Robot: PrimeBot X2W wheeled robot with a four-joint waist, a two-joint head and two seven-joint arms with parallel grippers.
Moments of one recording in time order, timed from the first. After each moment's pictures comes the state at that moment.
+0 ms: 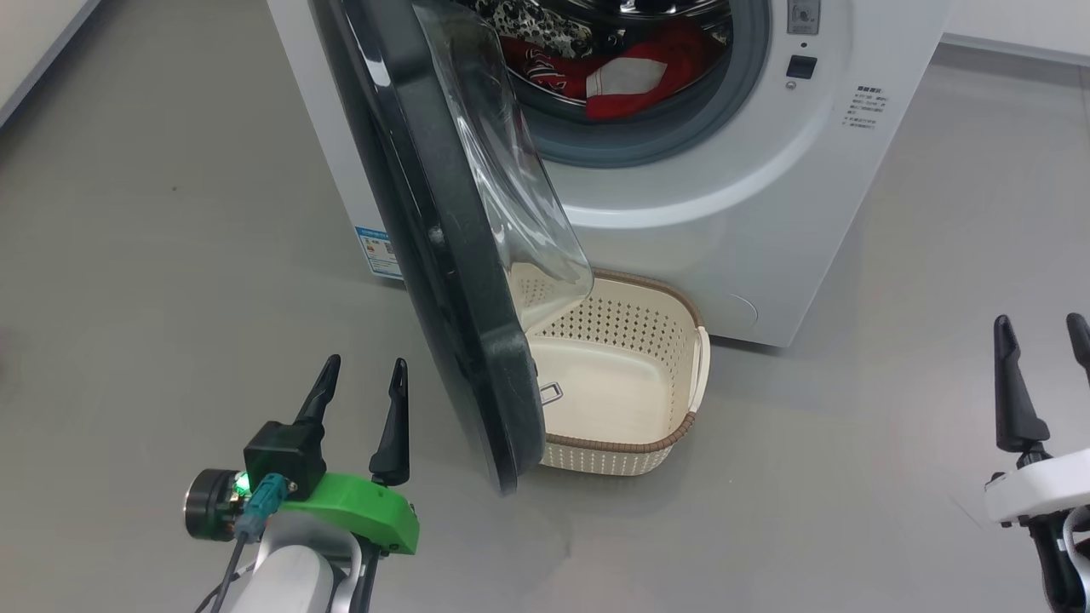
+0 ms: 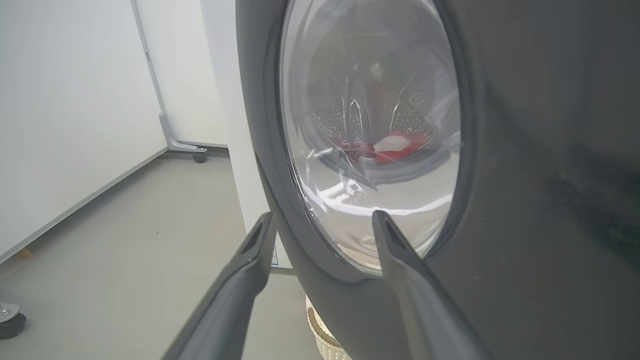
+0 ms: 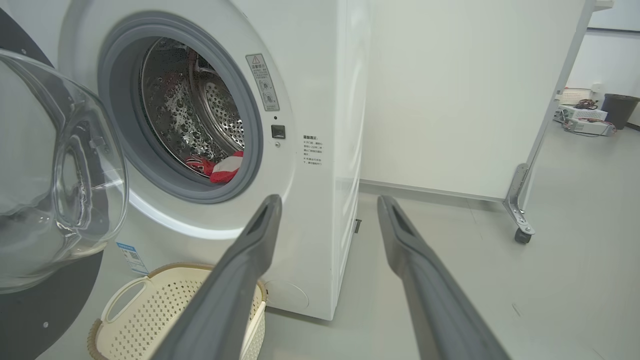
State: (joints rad) left arm -0.21 0.03 -0.35 0.34 -0.40 0.10 -0.25; right arm -0.02 -0.46 0.16 0.11 0.61 -0.08 -0.27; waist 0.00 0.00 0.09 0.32
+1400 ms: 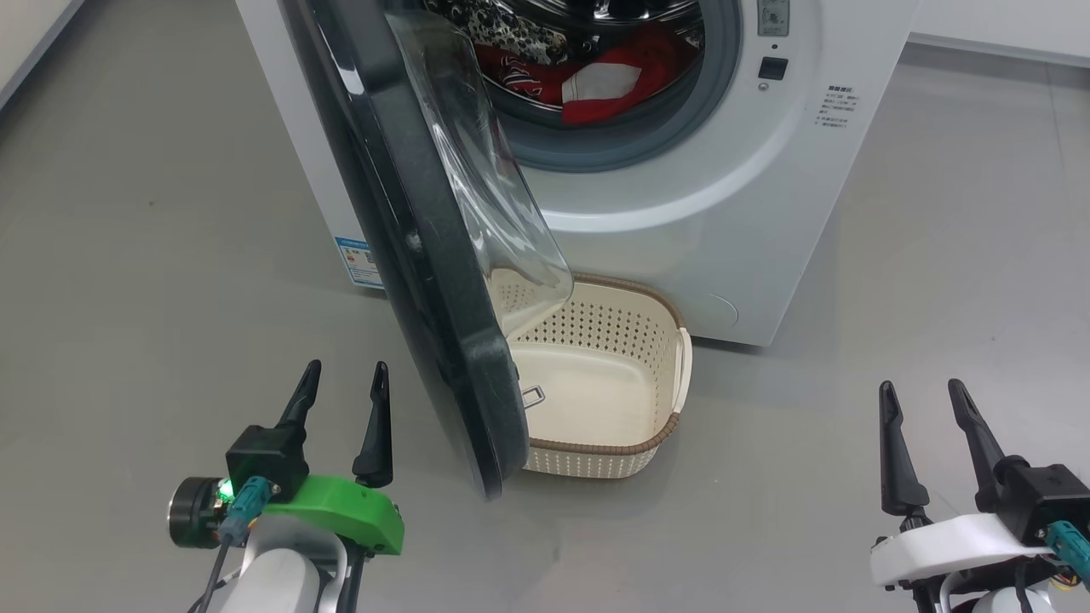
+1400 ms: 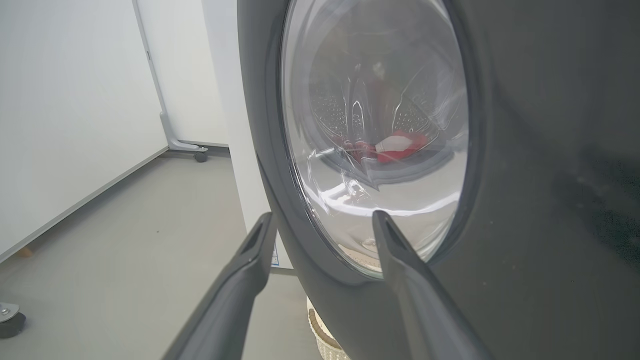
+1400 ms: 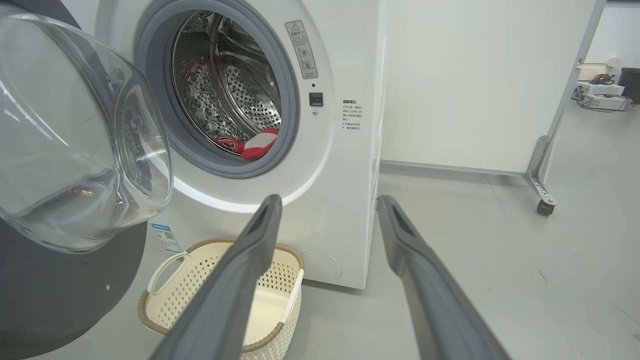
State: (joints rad) left arm -0.20 0.03 -0.31 0.35 -0.39 0.09 -0.25; right arm 0.09 -0.20 0.16 0.05 0.37 -0.12 -0.26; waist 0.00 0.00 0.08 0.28
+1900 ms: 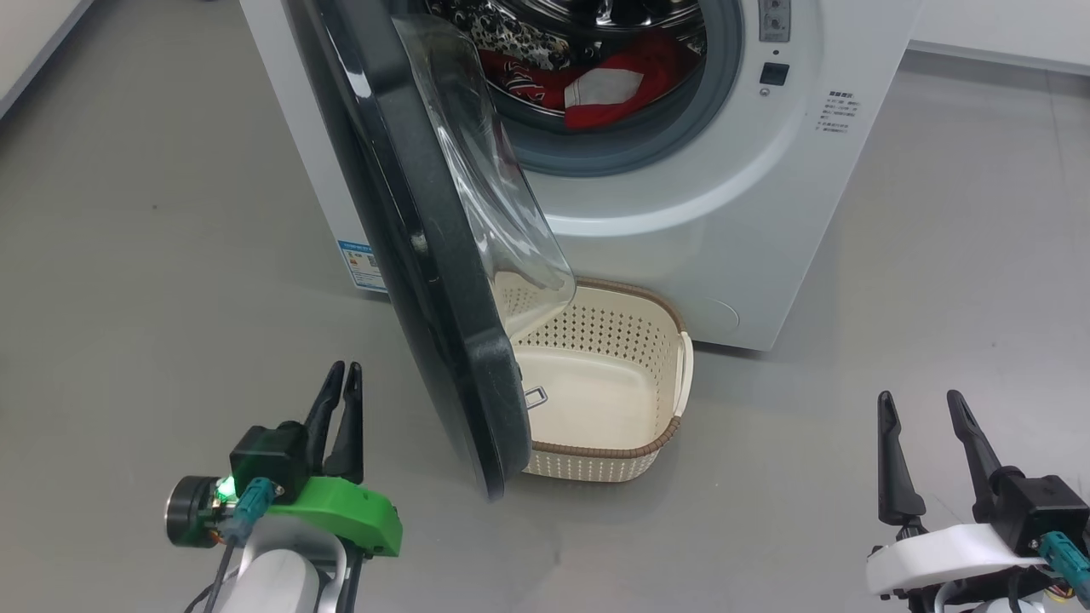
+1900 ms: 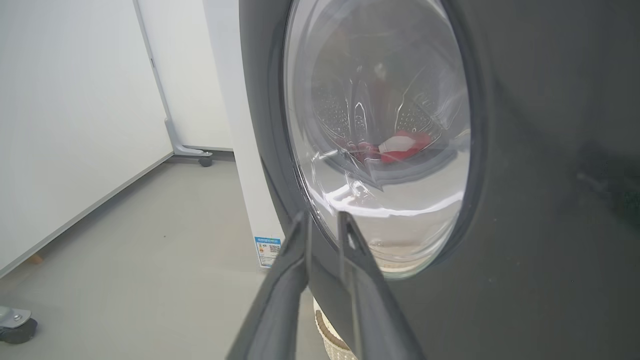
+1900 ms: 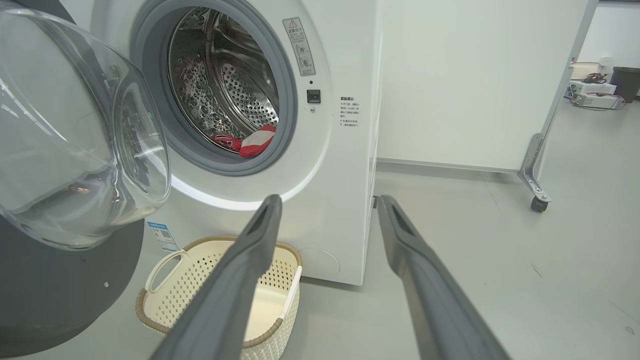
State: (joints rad) left arm -0.20 0.03 -0.30 0.36 -0.36 0.09 -0.25; right arm 0.11 -0.17 0.15 0.05 0.35 -0.13 -0.26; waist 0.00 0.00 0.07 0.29
